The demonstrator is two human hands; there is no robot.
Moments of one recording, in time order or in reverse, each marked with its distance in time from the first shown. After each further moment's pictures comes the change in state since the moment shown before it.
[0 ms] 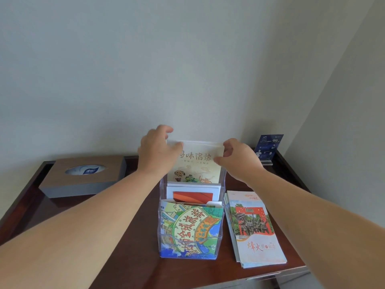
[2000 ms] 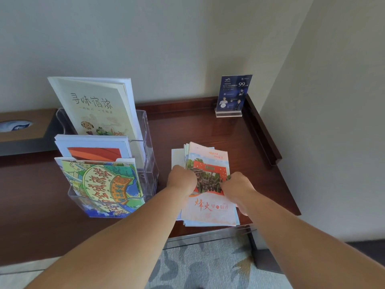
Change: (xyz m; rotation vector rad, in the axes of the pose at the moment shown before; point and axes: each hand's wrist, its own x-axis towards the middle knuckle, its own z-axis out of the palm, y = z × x) left_hand -0.126 0.048 0.273 -0.157 -0.434 -0.792; right_hand -0.076 0.242 0.023 0.177 -0.344 0.642
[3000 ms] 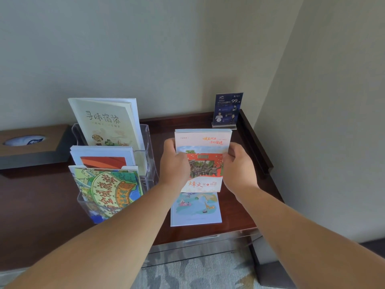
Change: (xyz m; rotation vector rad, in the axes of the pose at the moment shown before) left_hand -0.046 0.041 -0.035 -0.284 0.180 0.468; right_hand -0.038 -0.039 -0.037 0.343 0.305 -0.451
